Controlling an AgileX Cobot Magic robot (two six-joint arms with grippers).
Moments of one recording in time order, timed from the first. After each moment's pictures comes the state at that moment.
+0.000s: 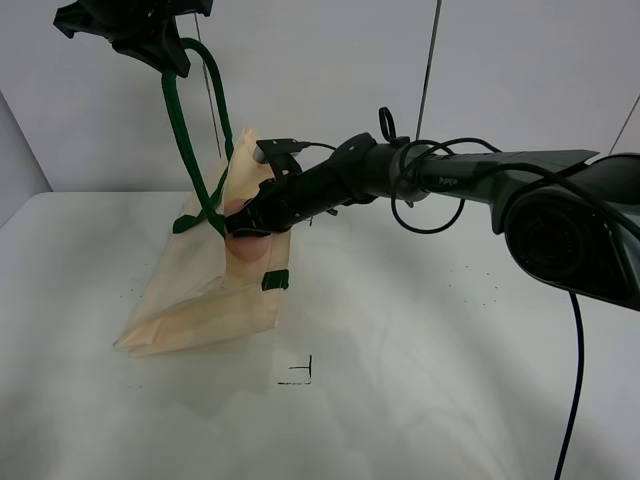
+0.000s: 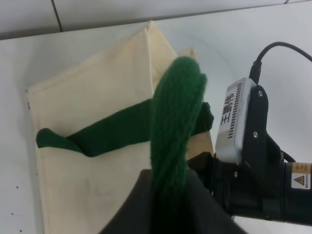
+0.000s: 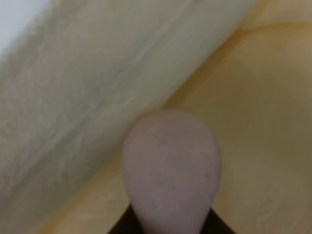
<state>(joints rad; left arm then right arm) -0.27 1.88 -2.14 -0.06 1.17 -0.13 0.55 2.40 -1.88 1.09 0.55 -1.01</state>
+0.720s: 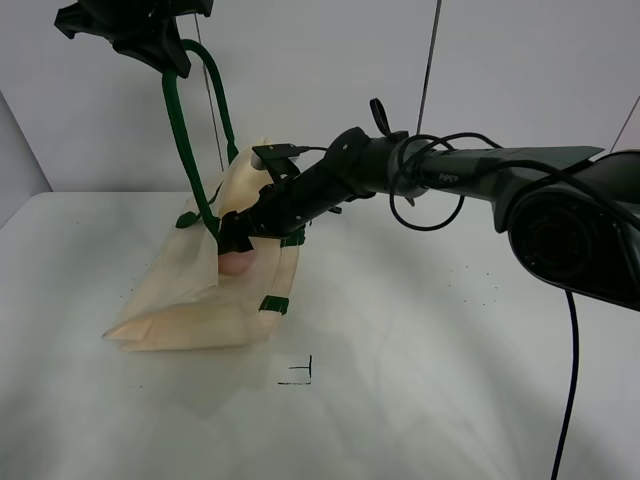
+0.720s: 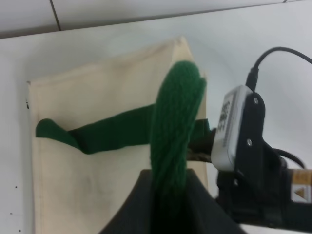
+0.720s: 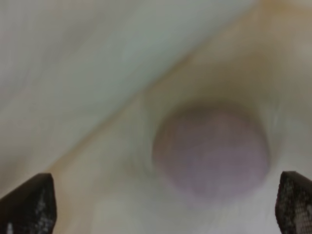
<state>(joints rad) -0.27 1.88 -2.14 -0.06 1.17 -0.12 0.56 2.37 -1.88 0.84 0.63 -0.78</state>
